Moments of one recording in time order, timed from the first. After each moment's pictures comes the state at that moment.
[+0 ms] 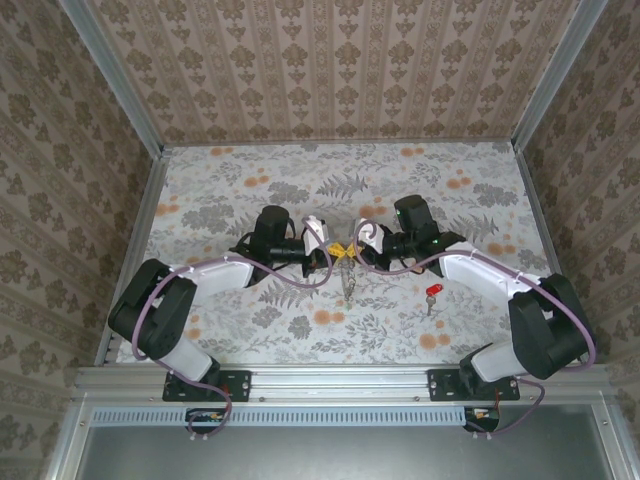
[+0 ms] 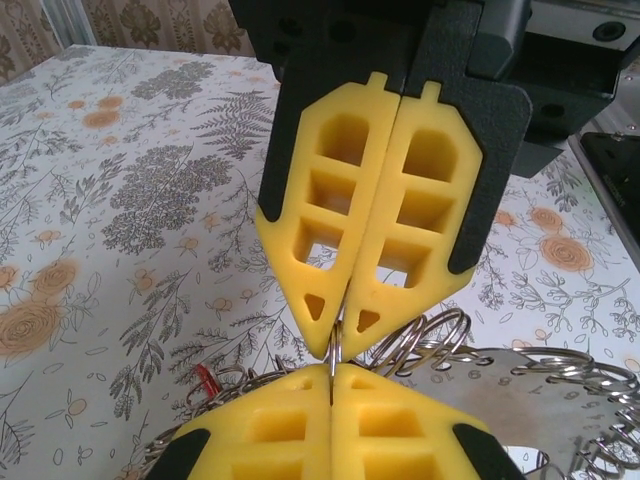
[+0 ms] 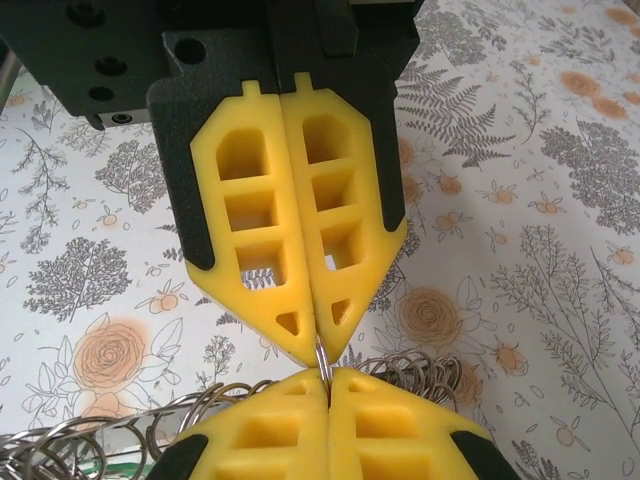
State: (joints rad) left arm -0.63 1.56 0.74 0.35 0.83 0.36; right arm 0.43 1.43 0.84 -0.14 -0.69 -0.66
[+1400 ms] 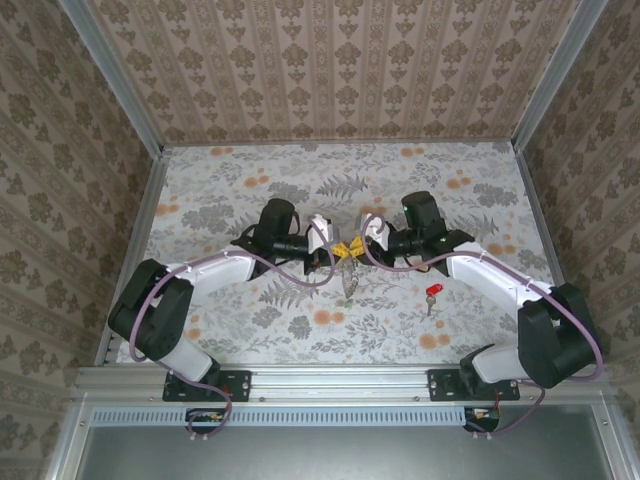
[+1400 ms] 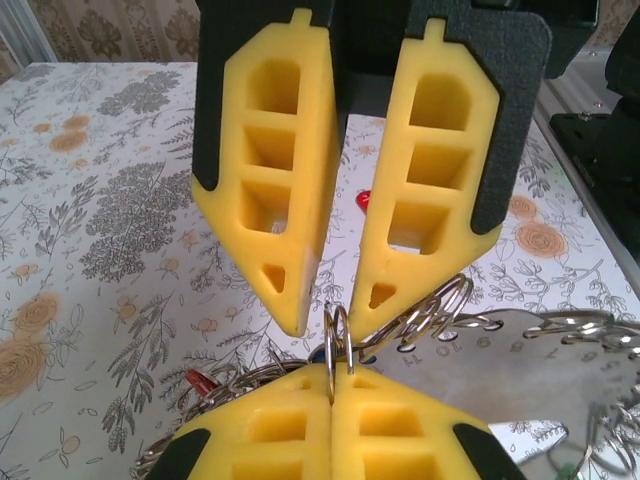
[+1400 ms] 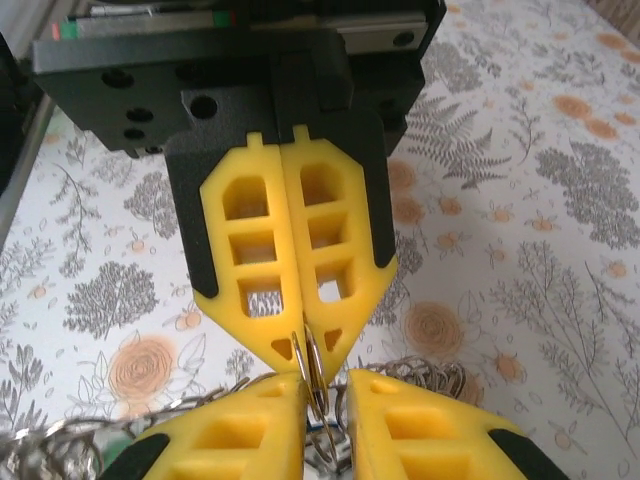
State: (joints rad) left arm -0.65 1.56 0.83 0.20 0.87 0.45; right arm 0.40 1.38 0.85 -0.16 -0.77 -0.63
